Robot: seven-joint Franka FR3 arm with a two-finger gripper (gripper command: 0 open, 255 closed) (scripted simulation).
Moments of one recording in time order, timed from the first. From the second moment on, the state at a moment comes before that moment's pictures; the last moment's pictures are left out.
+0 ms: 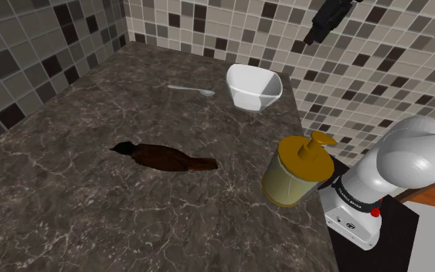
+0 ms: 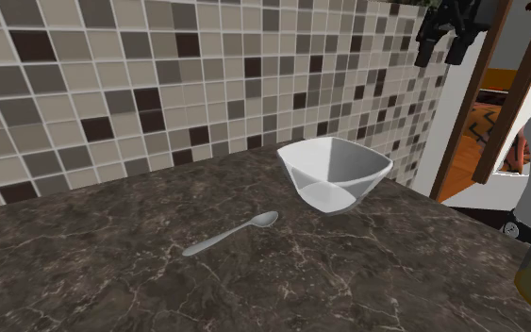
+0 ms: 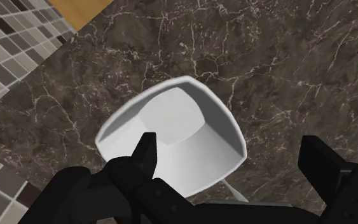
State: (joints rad) arm 0.00 -0.80 -0.02 -2.32 0.12 1.69 -0.09
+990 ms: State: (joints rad) arm 0.07 -0.39 -0.02 -2.28 0.17 2.05 -0.23
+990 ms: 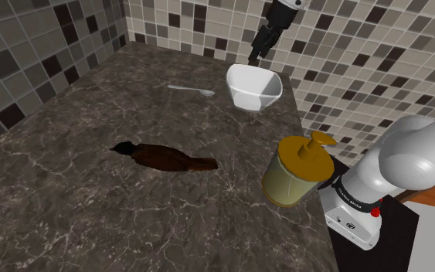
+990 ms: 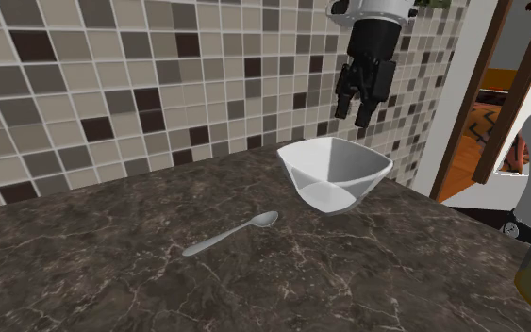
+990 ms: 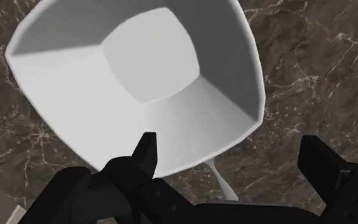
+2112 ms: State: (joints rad) arm 0.13 0.24 0.02 -1.88 0.22 2.28 -0.39
